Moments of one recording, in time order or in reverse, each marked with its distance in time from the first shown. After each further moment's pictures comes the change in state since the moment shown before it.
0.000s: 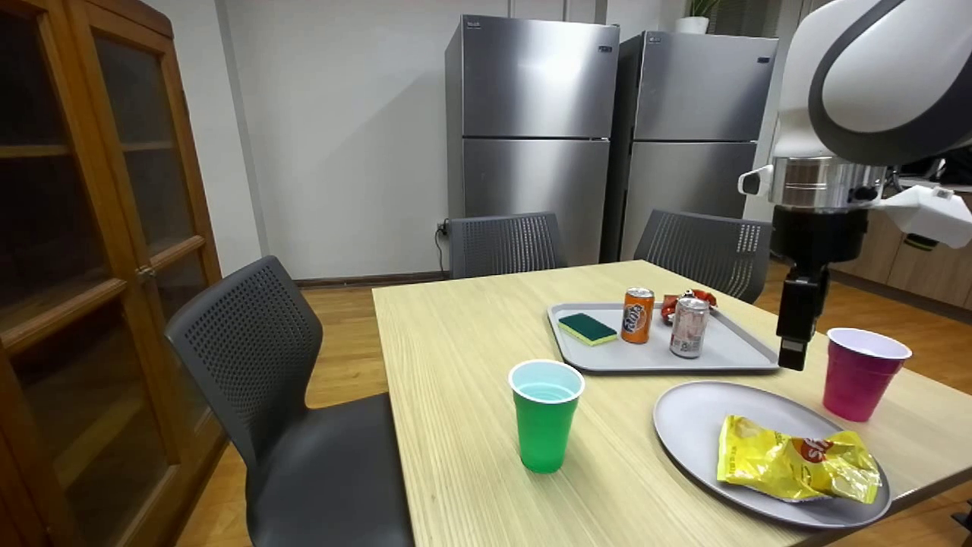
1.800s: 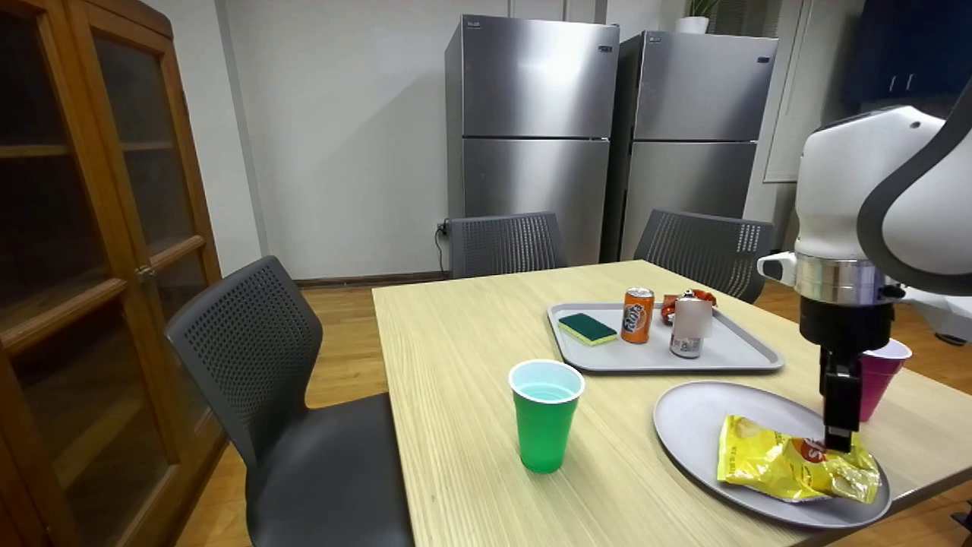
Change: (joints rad) arm -0.062 0.300 -0.104 0.003 -0.319 0.243 0.081
